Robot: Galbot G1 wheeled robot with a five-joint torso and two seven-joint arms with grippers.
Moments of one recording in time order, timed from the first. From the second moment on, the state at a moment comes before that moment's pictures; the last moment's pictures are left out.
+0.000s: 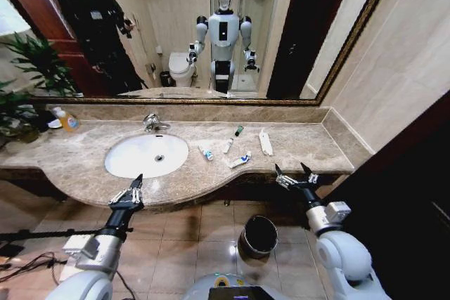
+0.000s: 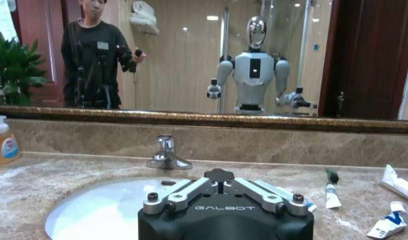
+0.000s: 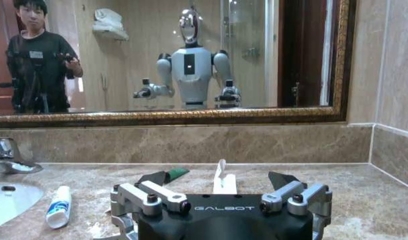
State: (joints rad) left arm 1.83 -1.36 -0.81 -2.47 -0.37 0.17 0.05; right arm -1.57 1.35 0.68 2.28 0.30 -0.23 -0.02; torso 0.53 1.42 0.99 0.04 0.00
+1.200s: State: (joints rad) left arm 1.83 -1.36 -0.81 -2.47 -0.37 0.17 0.05; right arm -1.26 1.20 0.57 1.99 0.40 -0.29 0.06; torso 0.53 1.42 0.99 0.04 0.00
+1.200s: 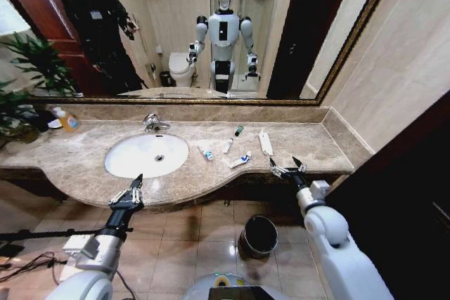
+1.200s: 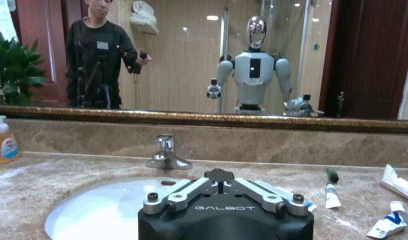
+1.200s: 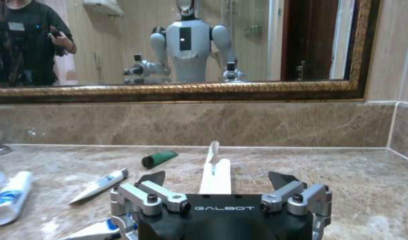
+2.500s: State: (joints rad) left arm 1.83 -1.36 -0.81 -2.47 -0.37 0.17 0.05; right arm -0.89 1.24 0.34 1.60 0.37 -0.34 0.11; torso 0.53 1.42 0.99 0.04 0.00
